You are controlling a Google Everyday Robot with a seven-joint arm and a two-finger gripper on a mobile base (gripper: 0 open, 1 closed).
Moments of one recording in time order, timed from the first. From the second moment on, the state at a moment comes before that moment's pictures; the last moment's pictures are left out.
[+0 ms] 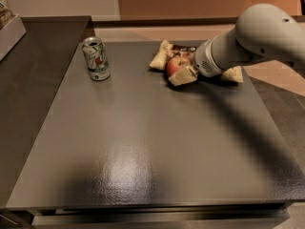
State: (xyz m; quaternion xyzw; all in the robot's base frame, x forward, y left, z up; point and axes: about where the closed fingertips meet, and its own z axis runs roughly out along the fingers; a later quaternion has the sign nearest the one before) arm 0.644 -0.100 0.866 -0.45 0.80 0.10 0.39
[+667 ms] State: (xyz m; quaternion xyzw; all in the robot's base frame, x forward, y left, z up) arm 0.643 -0.108 0.861 -0.45 0.80 0.09 0.39
